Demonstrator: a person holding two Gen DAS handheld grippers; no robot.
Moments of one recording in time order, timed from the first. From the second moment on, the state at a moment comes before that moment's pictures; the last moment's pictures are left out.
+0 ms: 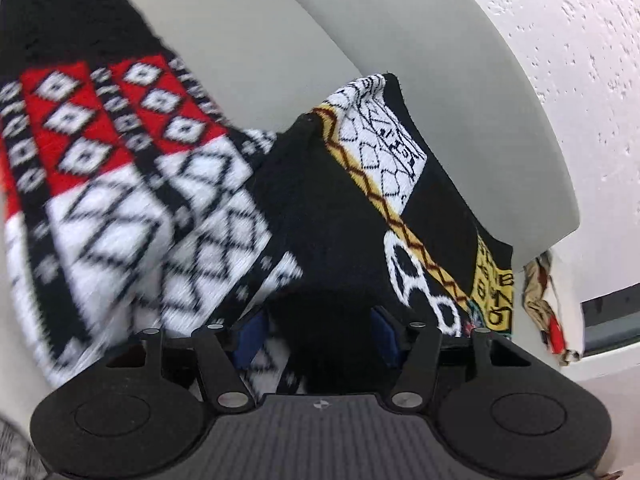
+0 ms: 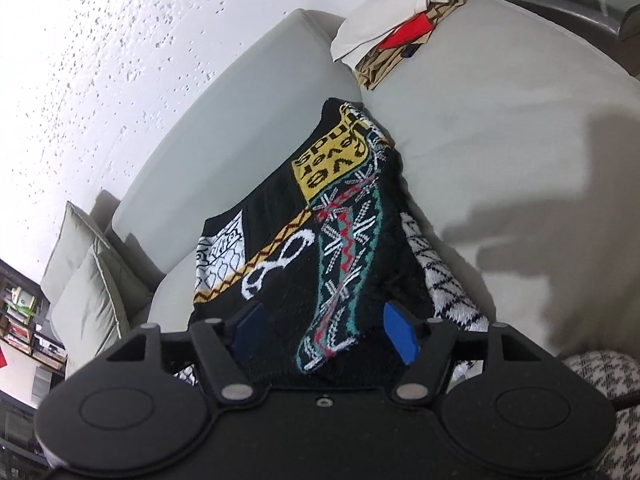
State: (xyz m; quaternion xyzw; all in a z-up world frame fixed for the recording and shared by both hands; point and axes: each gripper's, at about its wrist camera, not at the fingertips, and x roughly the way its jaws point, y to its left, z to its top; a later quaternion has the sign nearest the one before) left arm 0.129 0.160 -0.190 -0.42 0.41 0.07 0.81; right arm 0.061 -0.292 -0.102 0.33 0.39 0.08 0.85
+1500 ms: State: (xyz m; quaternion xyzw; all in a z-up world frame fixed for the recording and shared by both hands) left arm 0.087 0.060 -0.160 -0.03 0.44 0.03 0.90; right arm 0.090 -0.221 -0.140 0.06 0.45 0.10 0.88
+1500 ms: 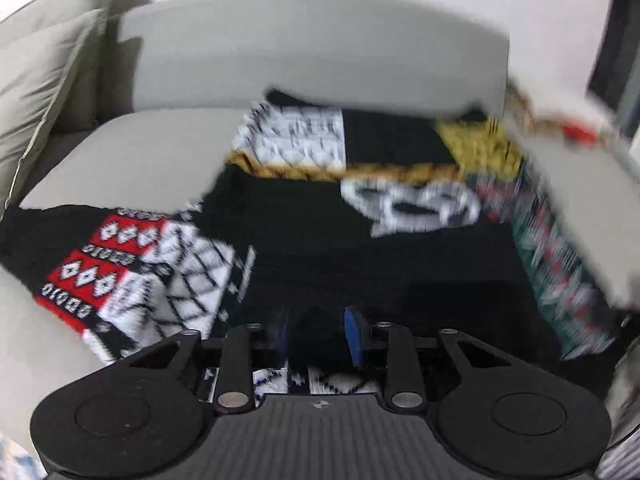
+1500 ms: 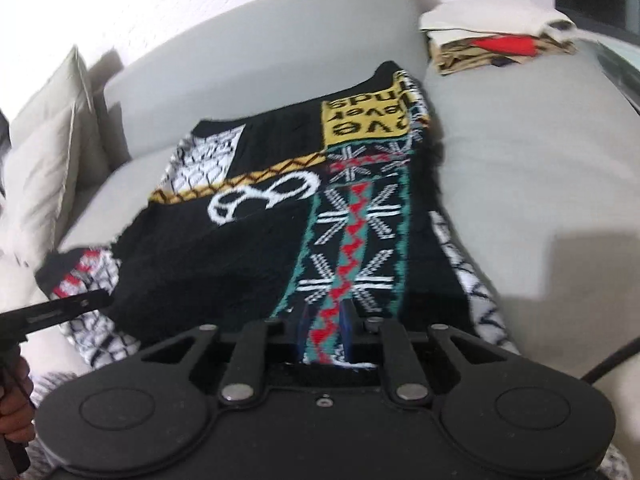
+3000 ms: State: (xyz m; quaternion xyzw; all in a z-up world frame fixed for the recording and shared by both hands) left arm -0.009 0.296 -0.188 -0.51 0.27 0.17 0.80; right arm 0.038 -0.204 -0.050 0.29 0.39 0.17 0.86
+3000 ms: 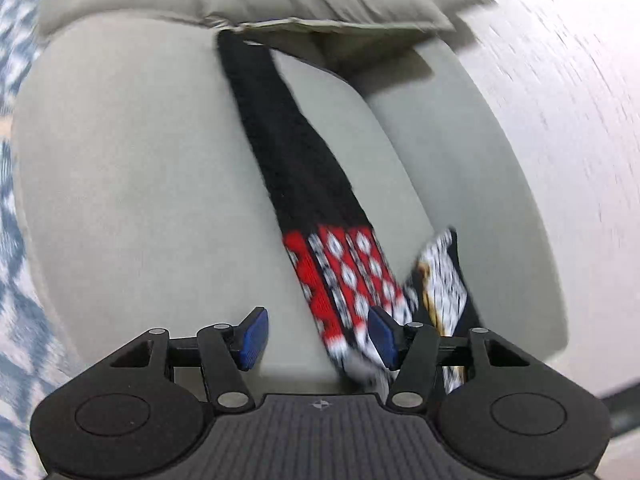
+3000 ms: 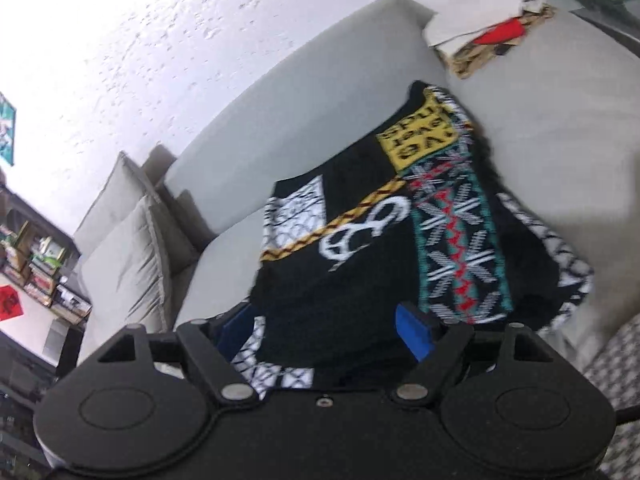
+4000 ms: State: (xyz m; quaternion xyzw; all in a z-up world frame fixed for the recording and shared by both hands) left arm 0.088 0.274 -0.063 -0.23 0.21 0.19 0.93; right arm 0.027 -0.222 -0.018 0.29 0.34 0.17 0.88
